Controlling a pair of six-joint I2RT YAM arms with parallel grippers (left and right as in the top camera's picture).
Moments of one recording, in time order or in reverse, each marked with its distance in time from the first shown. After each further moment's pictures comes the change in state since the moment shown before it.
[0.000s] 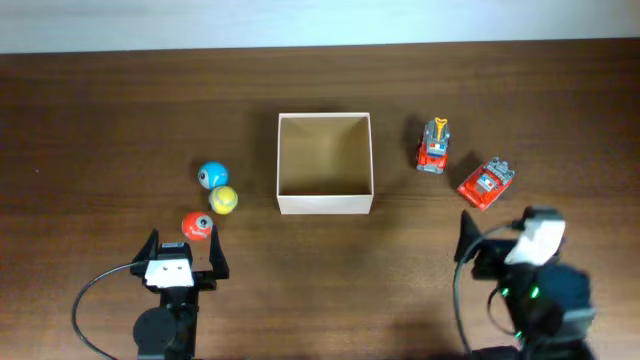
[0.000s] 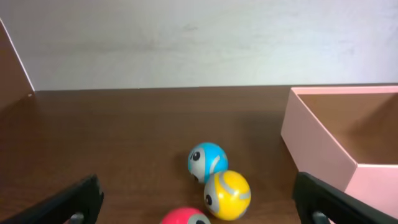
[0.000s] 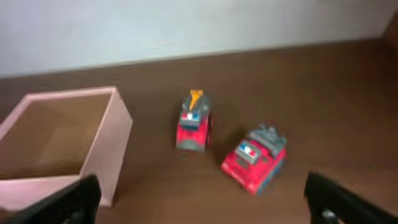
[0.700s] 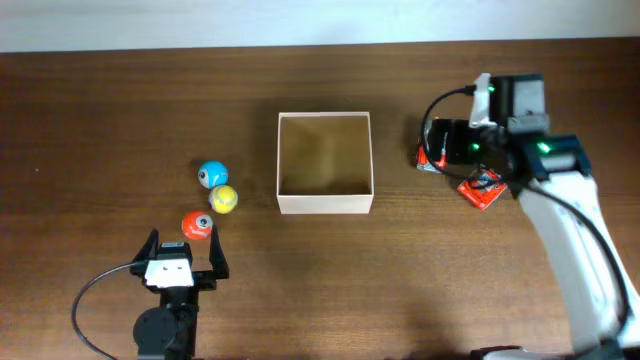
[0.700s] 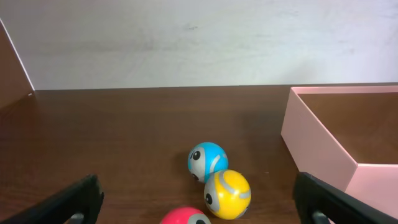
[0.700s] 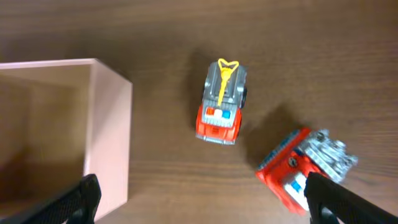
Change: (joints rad) left arm 0.000 0.000 0.000 0.000 0.000 0.000; right arm -0.003 1.100 0.775 -0.265 -0.116 0.016
